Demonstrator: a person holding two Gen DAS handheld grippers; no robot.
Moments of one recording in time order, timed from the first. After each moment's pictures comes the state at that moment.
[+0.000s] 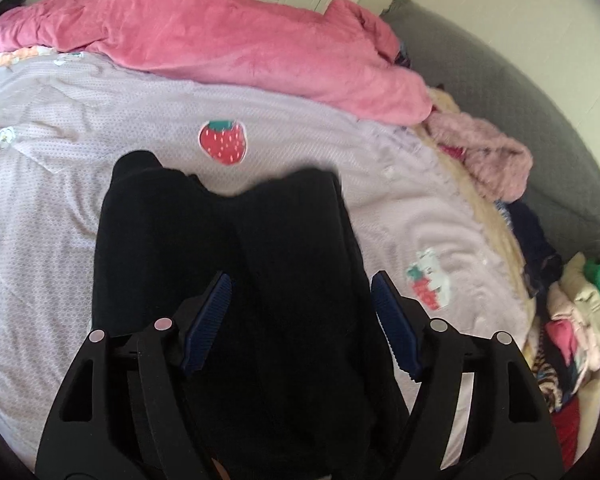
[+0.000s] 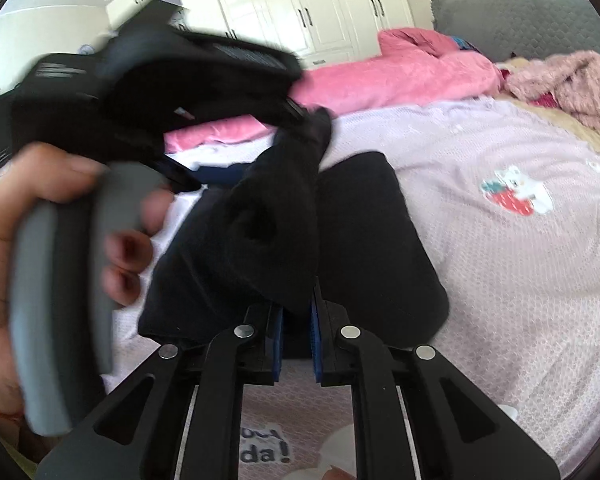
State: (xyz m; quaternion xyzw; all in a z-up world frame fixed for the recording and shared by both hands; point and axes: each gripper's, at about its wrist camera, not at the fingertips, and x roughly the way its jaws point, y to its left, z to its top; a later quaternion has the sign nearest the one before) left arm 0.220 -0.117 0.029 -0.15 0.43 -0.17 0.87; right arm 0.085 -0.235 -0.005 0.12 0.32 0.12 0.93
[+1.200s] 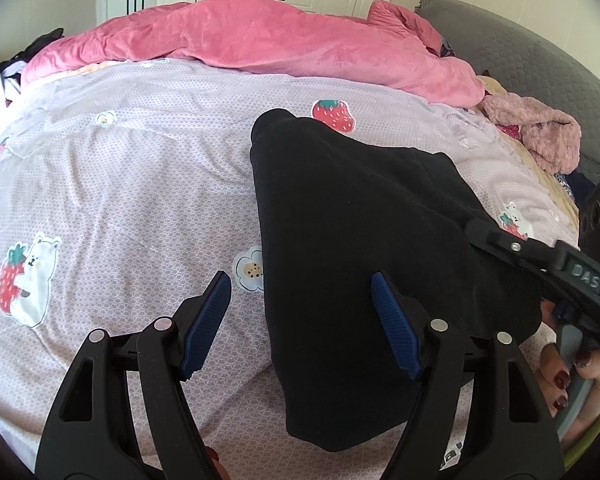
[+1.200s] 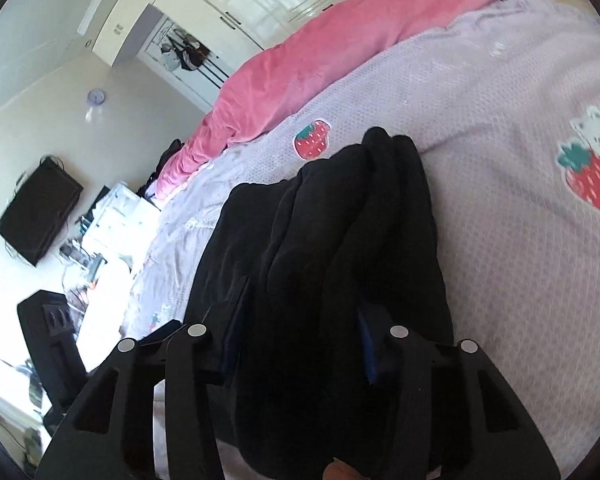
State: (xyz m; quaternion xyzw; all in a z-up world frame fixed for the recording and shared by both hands) left arm 0.162 -0.052 -0.009 -0.05 0.42 -0.07 0.90; right arm 0.188 -0.293 -0.010 0.26 0.39 0.24 0.85
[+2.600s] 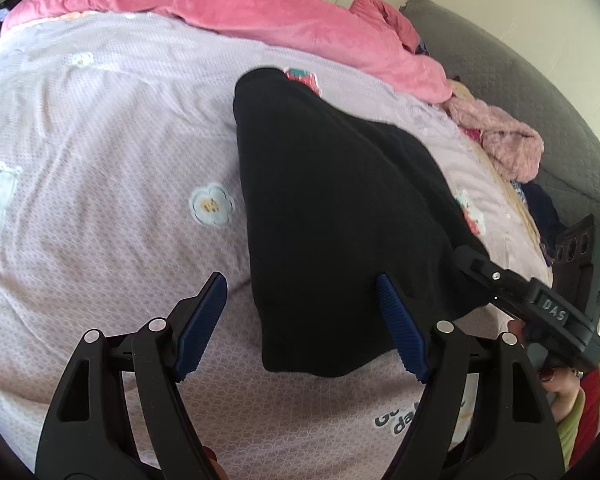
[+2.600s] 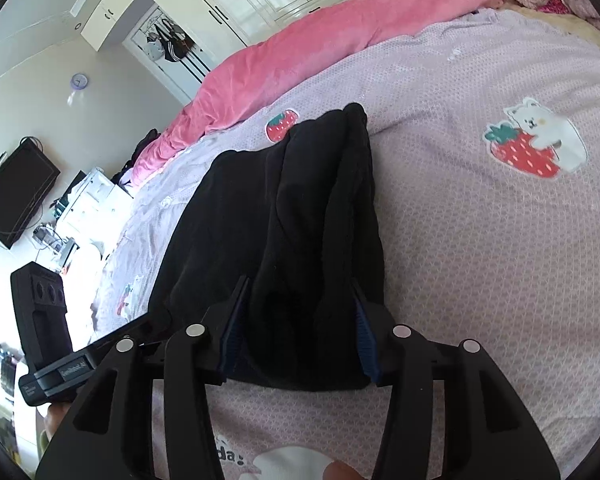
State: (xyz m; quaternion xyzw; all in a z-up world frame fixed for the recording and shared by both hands) left arm 0.135 -0.044 -0.030 -0.14 0.45 -0.15 0.87; right arm 0.138 -0.315 -0.014 0.24 0.41 0.20 0.86
